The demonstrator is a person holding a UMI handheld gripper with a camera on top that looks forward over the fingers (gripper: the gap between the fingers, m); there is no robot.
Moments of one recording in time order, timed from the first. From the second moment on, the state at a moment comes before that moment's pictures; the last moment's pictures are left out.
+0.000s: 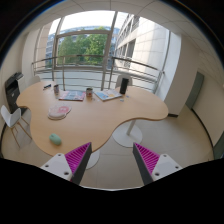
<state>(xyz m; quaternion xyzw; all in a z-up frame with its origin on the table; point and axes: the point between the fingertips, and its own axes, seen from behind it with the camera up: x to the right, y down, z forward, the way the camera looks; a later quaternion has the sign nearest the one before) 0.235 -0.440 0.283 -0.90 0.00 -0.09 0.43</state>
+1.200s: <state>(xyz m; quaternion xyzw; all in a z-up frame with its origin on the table) -0.062 -0.283 -0.011 -0.91 -0.04 -0.03 0.42</state>
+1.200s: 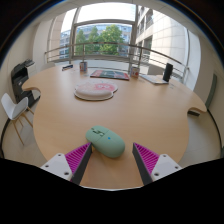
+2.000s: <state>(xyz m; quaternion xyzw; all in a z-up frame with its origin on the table) -0.038 -0.200 0.063 -0.89 0.06 -0.08 0.45</state>
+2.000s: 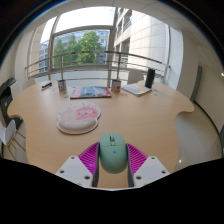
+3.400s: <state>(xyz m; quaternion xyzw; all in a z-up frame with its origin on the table) -0.167 -0.117 0.166 -0.87 0.01 -0.04 0.49</state>
